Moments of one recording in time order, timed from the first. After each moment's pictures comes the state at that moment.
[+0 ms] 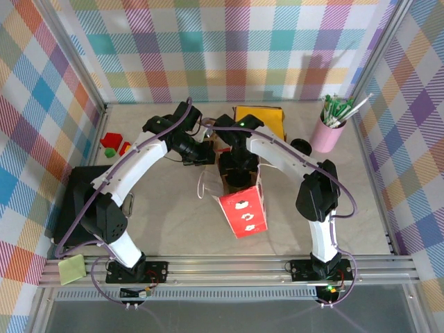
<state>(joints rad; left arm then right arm) -0.52 1.67 1.64 -1.10 0.43 -0.42 0.76 2.00 1.94 -1.39 0.02 0.62</state>
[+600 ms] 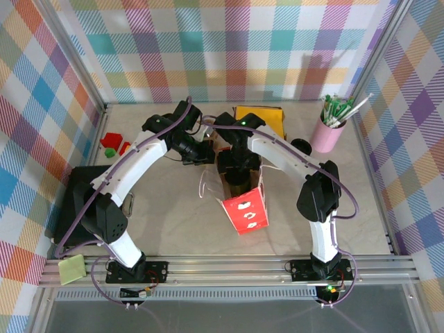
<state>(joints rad) -0.52 1.67 1.66 -1.13 0.42 -0.42 0.76 1.99 1.95 -1.39 0.03 0.63</state>
